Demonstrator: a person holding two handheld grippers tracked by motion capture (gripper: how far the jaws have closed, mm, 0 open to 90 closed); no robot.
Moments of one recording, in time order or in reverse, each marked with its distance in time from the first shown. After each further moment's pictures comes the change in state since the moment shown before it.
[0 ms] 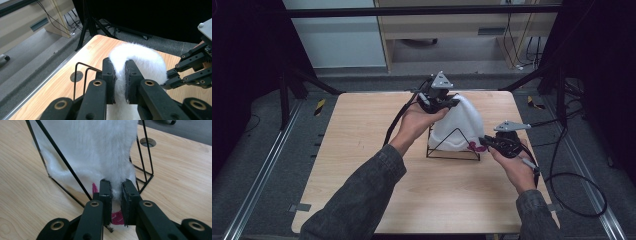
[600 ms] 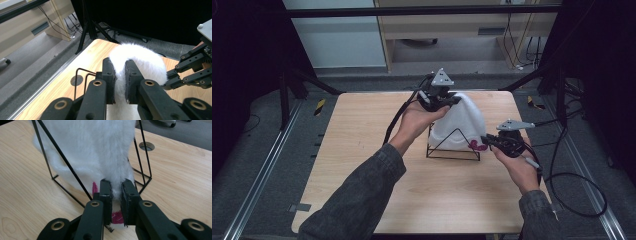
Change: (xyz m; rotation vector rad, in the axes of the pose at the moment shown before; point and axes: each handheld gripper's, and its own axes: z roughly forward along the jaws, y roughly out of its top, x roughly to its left) left arm -0.004 0.009 -0.006 -0.017 0.000 0.012; right arm 0.000 0.006 -0.011 -0.011 -0.002 -0.007
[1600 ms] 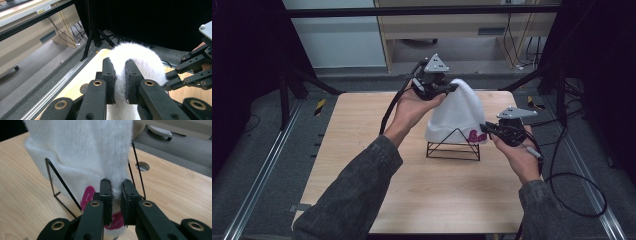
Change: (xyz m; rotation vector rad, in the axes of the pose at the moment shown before) left arm 0.015 0.024 -0.025 -0.052 0.029 0.007; right arm 0.000 0.037 -0.011 -0.058 -0.004 -0.039
